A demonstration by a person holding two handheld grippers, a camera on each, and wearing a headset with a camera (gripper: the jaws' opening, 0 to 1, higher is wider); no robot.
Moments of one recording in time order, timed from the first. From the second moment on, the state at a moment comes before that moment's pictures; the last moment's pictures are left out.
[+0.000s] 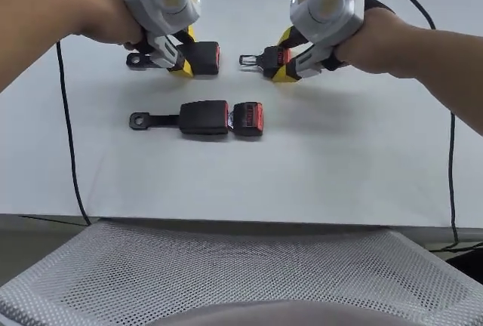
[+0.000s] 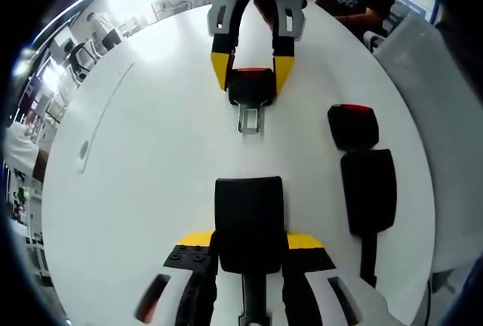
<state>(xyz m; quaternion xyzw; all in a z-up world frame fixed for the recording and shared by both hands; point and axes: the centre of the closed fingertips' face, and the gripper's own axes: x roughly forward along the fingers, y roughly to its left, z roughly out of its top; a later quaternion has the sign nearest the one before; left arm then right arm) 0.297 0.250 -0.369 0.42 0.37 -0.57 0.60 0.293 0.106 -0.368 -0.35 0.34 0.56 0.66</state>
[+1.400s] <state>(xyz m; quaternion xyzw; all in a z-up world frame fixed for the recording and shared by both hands) 0.282 0.256 -0.337 0.44 0.35 -0.54 0.63 0.281 0.030 -0.342 -0.36 0.35 0.51 0.70</state>
